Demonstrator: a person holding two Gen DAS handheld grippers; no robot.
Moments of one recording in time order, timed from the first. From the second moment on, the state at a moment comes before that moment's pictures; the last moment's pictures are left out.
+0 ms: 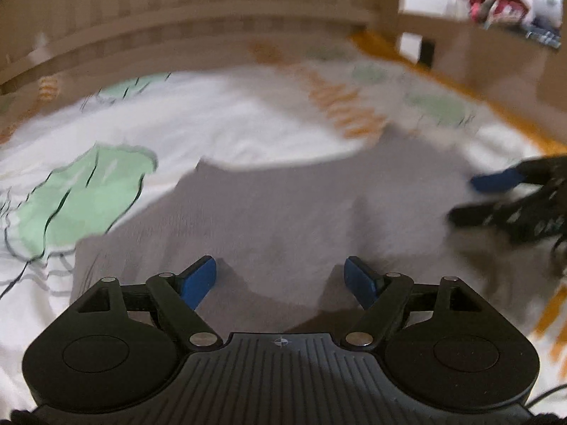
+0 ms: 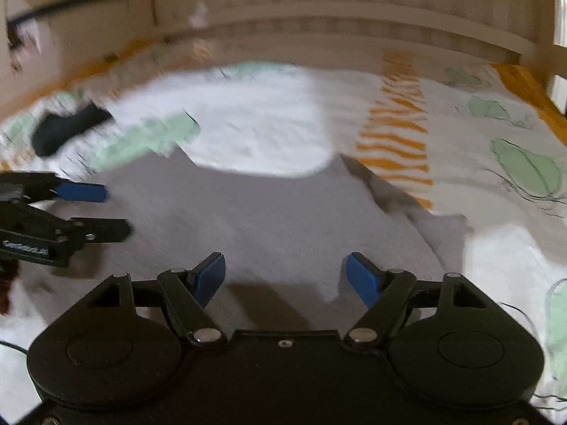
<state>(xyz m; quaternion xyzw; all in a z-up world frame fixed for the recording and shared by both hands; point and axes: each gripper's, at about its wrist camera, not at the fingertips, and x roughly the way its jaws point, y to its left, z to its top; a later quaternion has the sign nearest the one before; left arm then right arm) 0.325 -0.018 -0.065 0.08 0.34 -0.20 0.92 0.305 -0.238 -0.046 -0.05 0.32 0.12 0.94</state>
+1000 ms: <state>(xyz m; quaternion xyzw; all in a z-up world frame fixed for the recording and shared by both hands) 0.317 0.123 -0.028 -0.20 0.37 -0.14 0.90 0.274 -0.362 -0.025 0.26 0.29 0.05 0.92</state>
